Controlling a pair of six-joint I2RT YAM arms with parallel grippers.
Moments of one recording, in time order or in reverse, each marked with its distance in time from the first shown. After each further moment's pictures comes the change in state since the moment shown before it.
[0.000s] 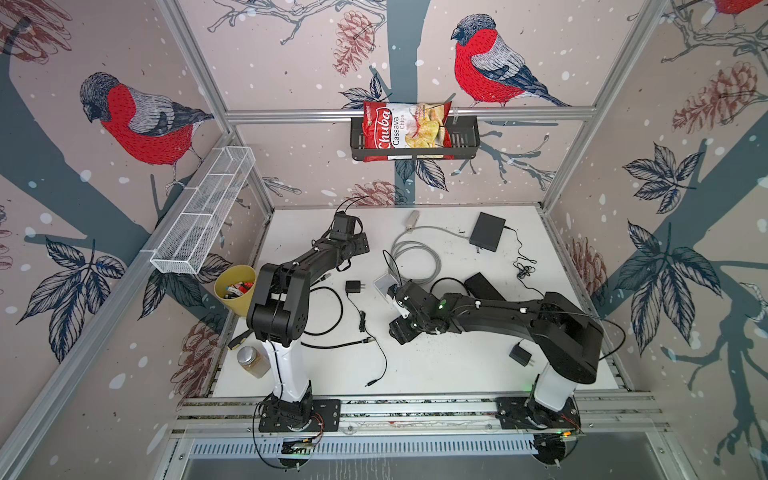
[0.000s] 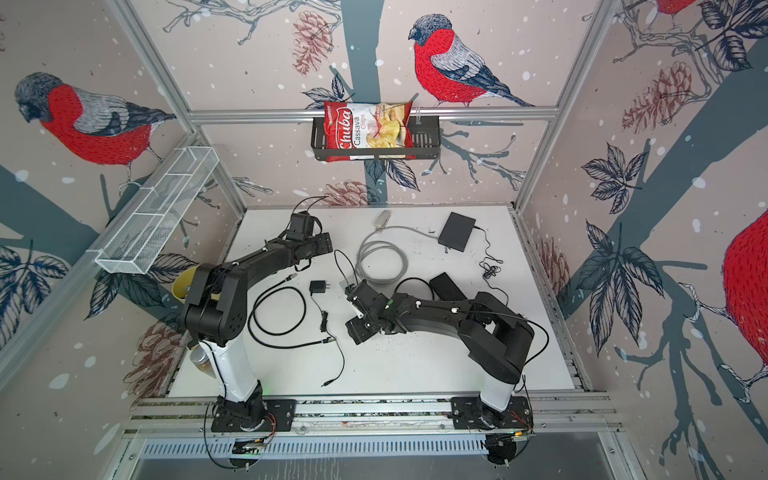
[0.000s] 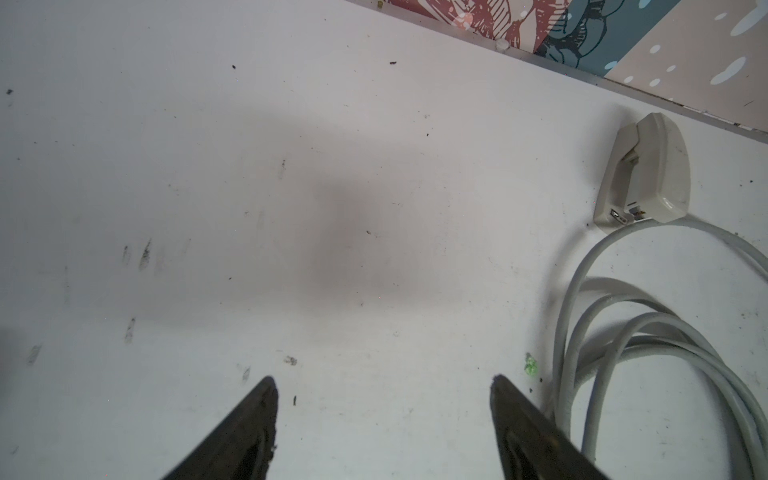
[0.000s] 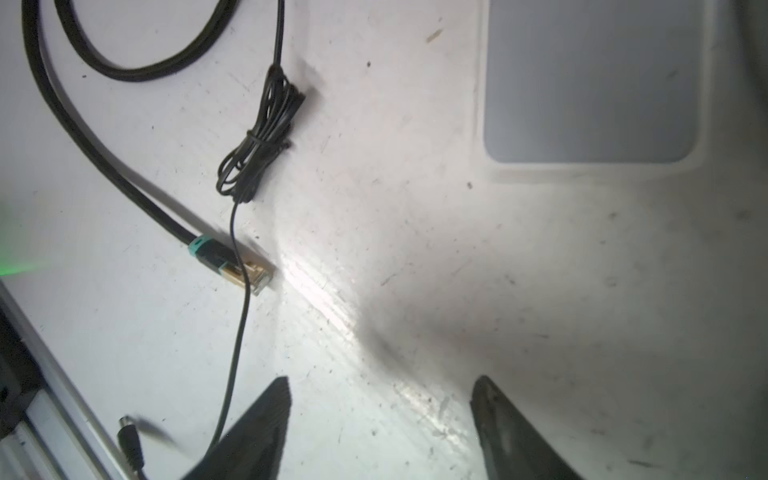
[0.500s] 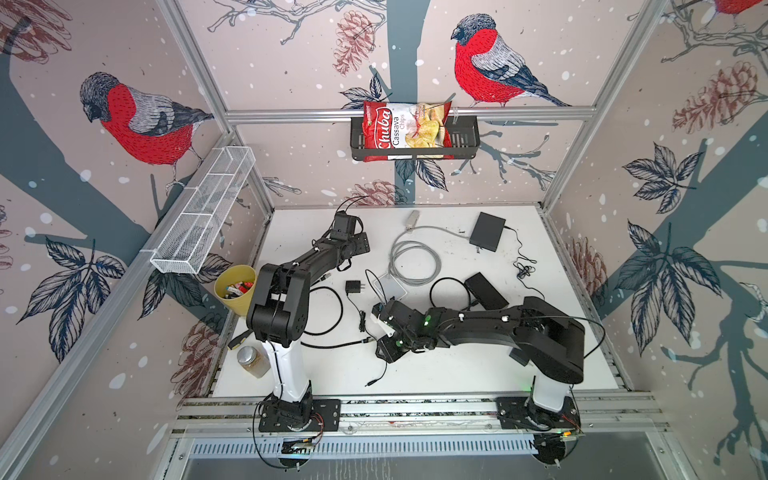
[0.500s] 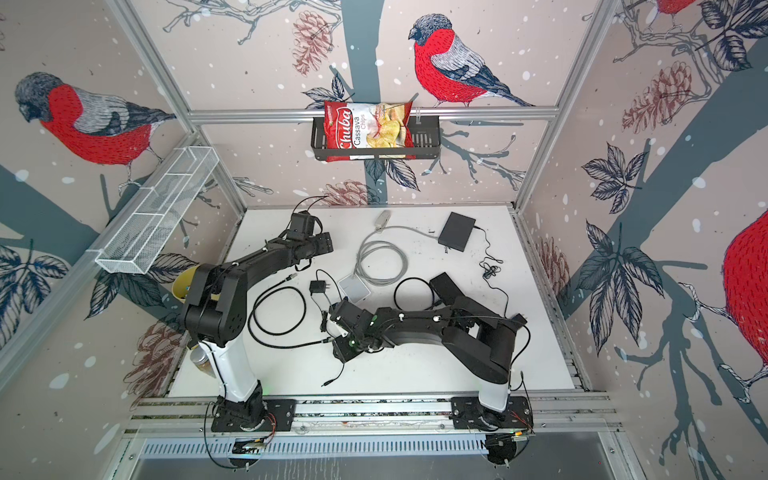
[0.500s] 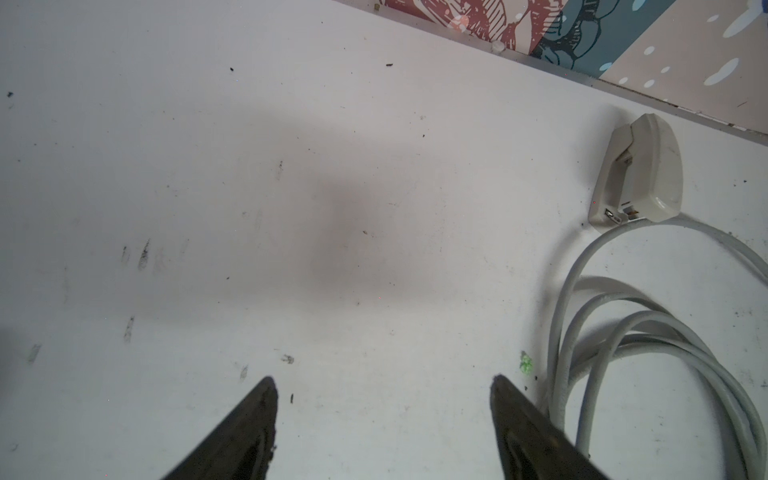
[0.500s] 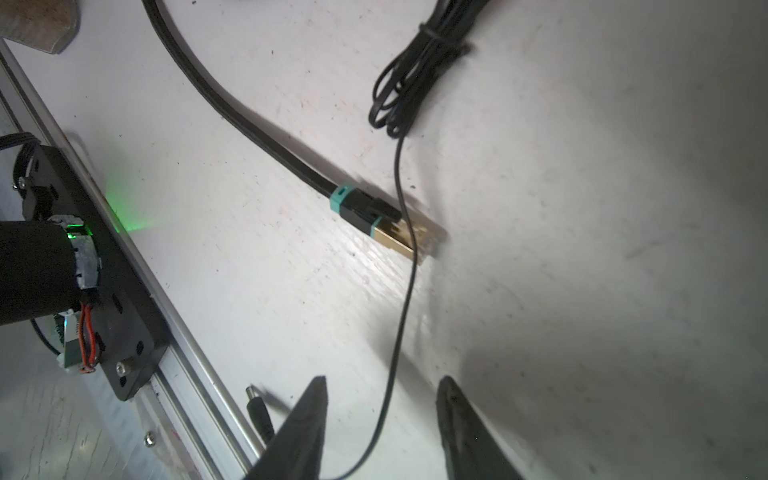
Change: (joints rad) left arm -0.003 -0.014 -0.002 0.000 -0.005 0.000; right arm 0.137 0.087 0.045 0.039 -0.084 0.140
